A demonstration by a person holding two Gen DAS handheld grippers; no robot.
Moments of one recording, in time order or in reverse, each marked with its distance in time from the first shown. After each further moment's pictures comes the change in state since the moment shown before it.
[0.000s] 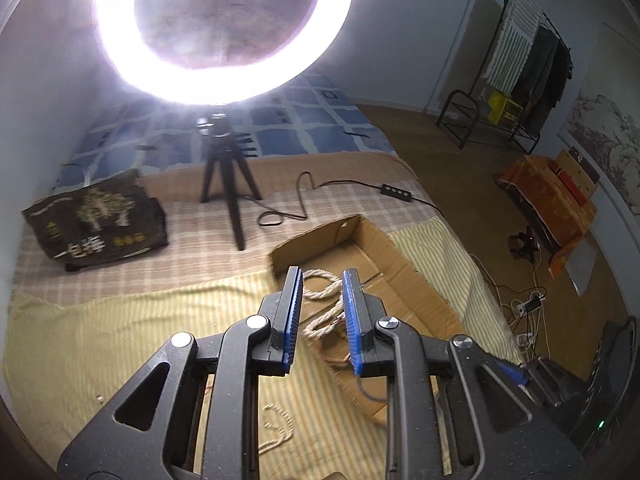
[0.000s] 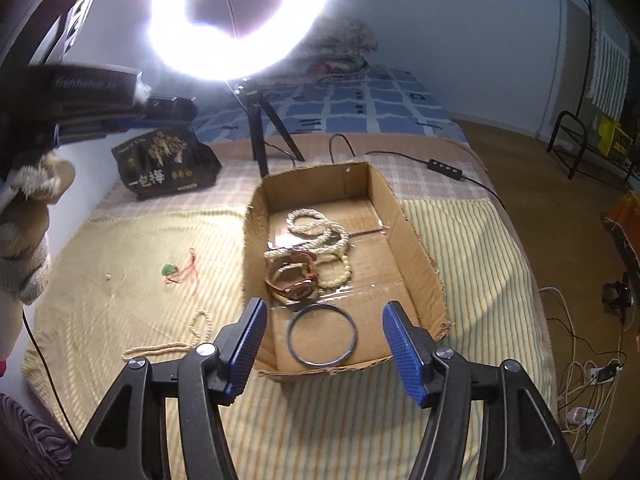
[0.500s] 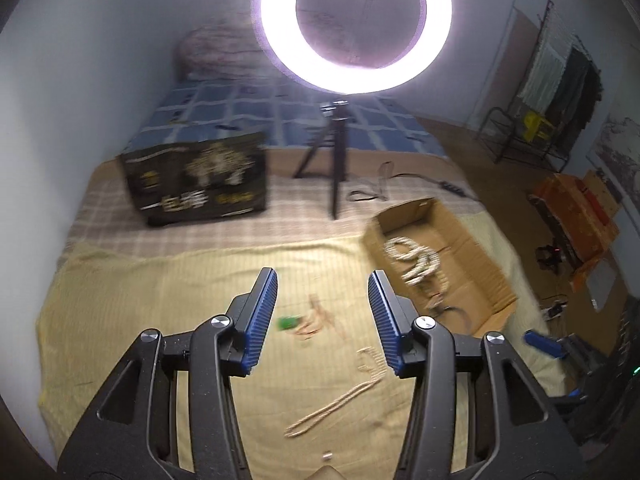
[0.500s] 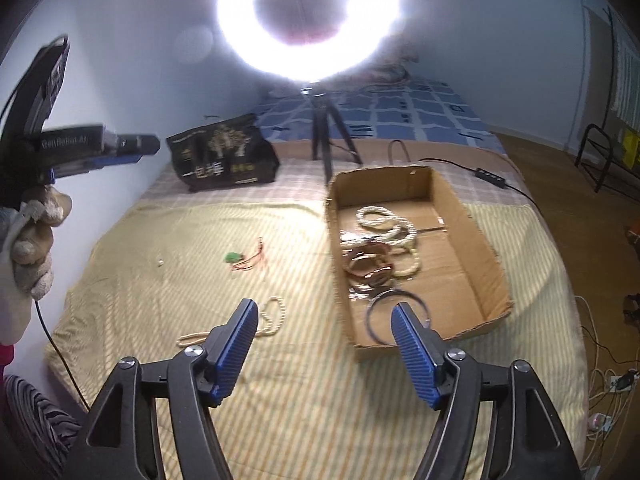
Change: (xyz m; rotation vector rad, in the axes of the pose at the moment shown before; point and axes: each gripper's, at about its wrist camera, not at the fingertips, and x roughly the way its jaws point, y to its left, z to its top) left arm -0.071 0.106 -0.062 -0.083 -0.026 0.121; right arm -0.020 0.064 -0.024 -0.052 -0.031 0.104
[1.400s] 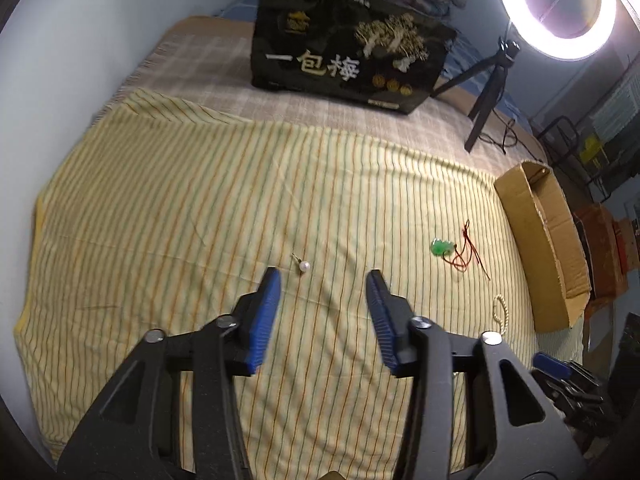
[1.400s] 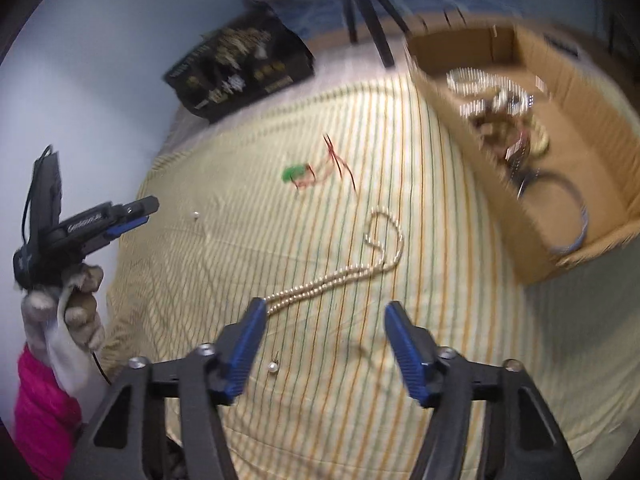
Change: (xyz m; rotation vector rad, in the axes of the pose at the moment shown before) left arm 0.069 0.159 -0.087 -0.268 0.237 0.062; right arm 0.108 0.057 -0.027 0.266 0.348 0.198
